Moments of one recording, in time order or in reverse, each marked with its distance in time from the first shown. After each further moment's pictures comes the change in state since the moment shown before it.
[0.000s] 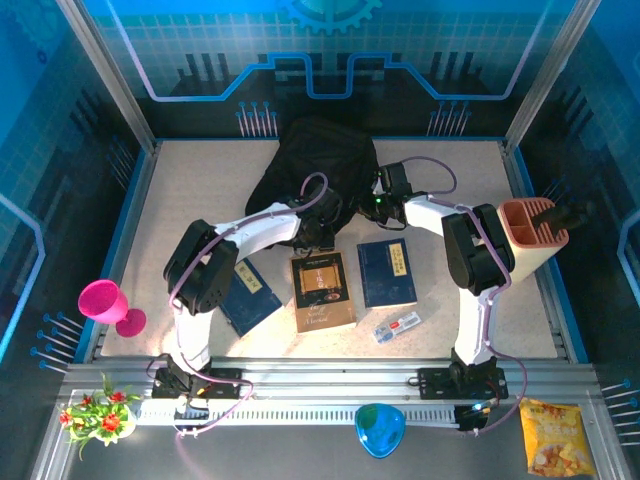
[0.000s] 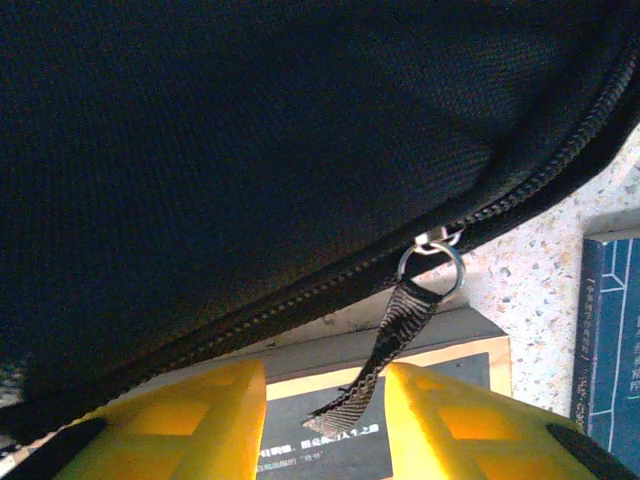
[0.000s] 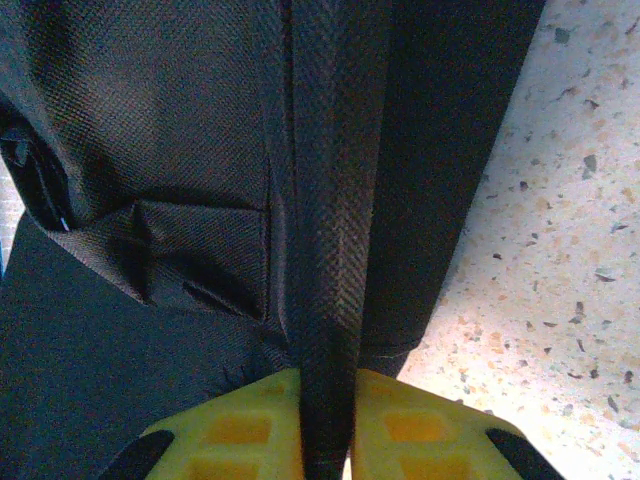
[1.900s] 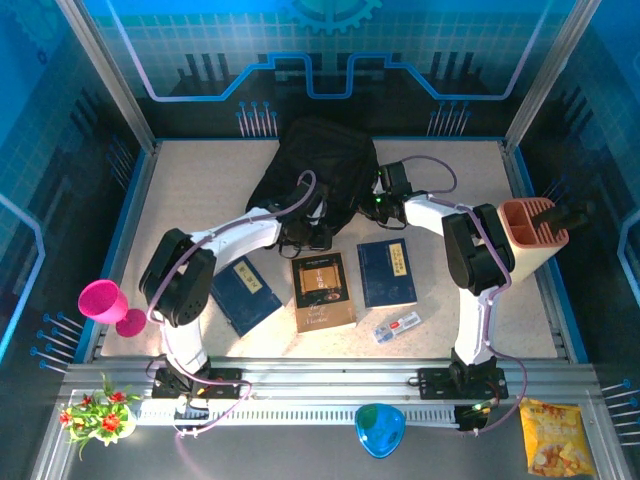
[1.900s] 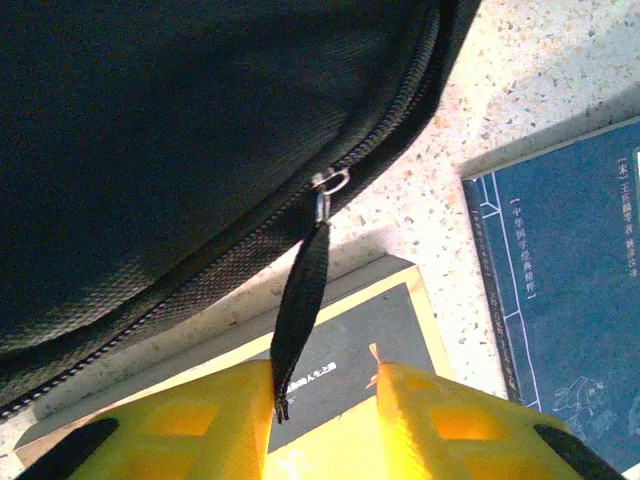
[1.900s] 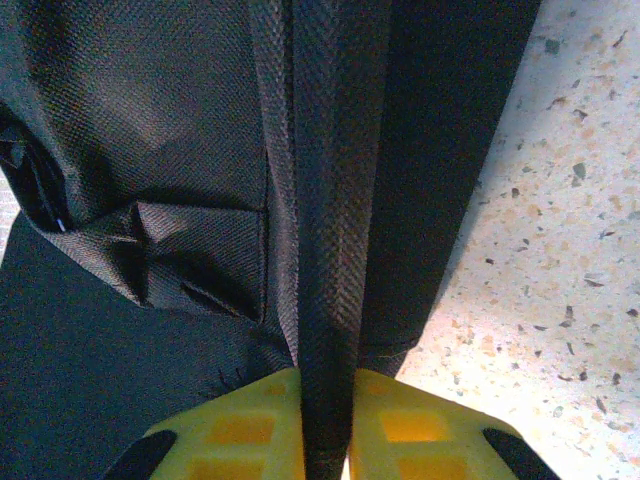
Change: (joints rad) left arm 0.047 -0.153 -0.154 0.148 0.154 0.203; right arm 0.000 0.000 0.008 -0.015 0.012 -0.011
